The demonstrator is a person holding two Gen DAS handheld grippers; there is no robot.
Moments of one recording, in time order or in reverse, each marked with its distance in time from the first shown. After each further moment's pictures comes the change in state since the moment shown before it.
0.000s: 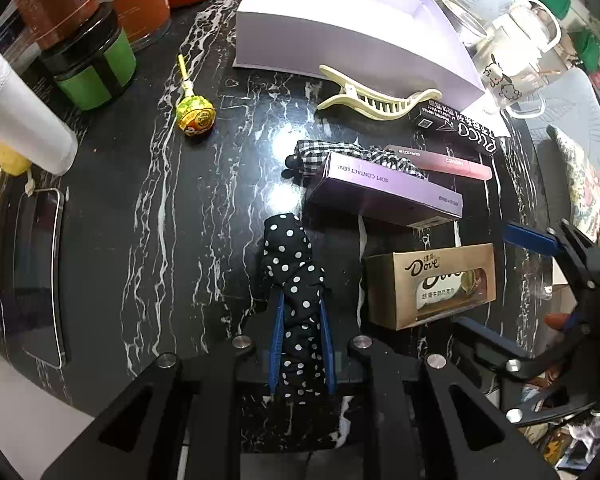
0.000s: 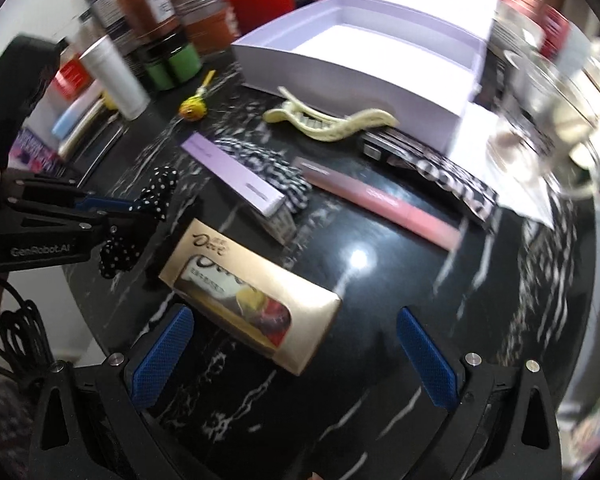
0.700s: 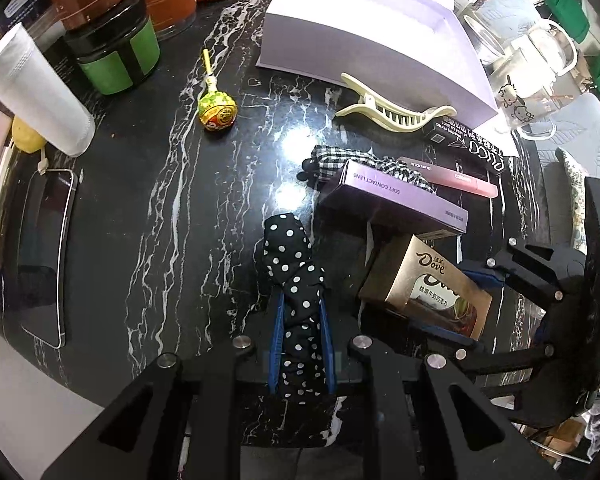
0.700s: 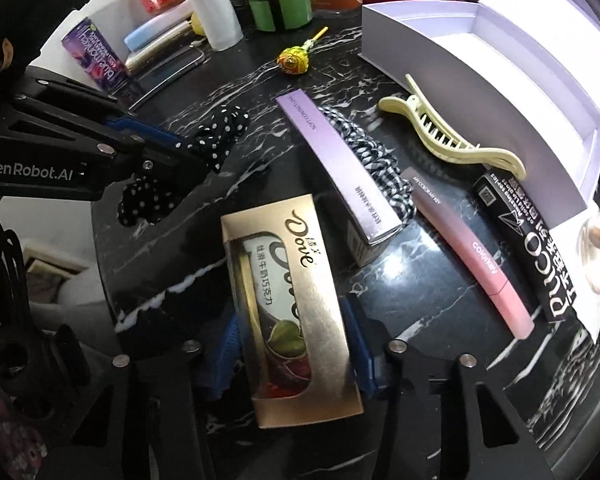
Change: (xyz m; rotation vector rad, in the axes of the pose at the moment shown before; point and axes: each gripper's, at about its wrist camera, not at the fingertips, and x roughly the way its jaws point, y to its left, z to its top) left arm -0.012 0.016 -0.006 -0.079 -0.001 0.008; right arm 0.033 0.028 0.009 -0.334 0.104 0.140
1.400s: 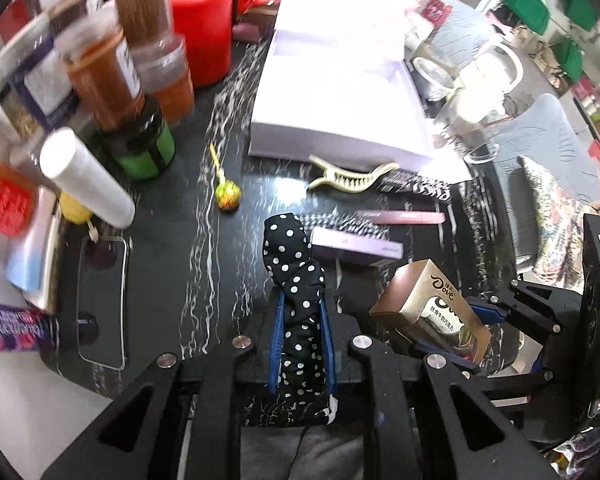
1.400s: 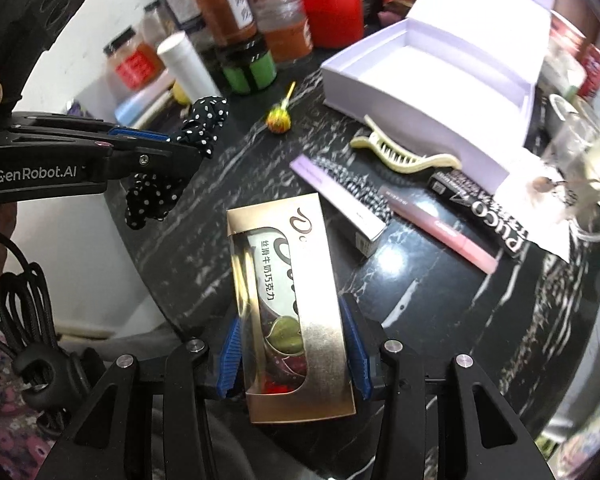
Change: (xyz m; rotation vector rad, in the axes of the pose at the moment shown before) left arm -0.093 -0.012 0.009 0.124 -0.142 -0.014; right arm -0.081 0.026 0.000 0.274 -0.099 -0.044
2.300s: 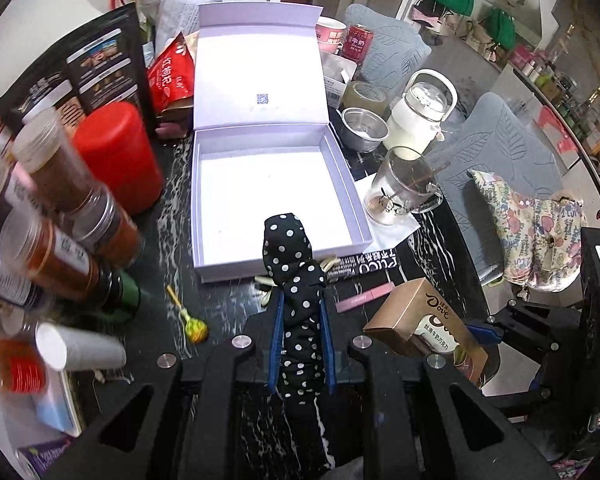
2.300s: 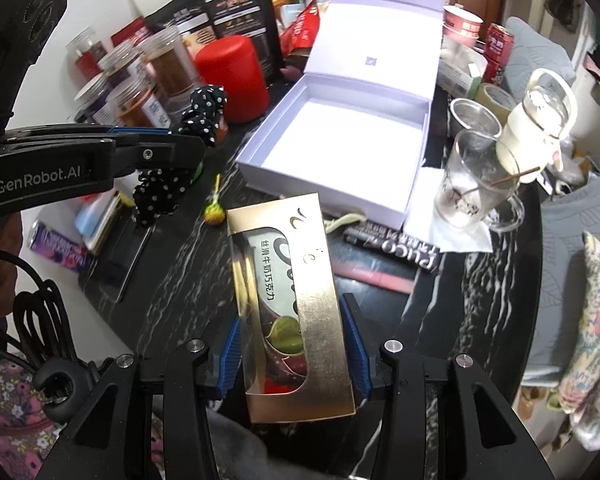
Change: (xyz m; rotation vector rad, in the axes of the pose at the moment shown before) left arm -0.025 -0.043 0.095 0.236 -0.102 -0.100; right arm -0.062 -0.031 0.045 0.267 -0.117 -0.149
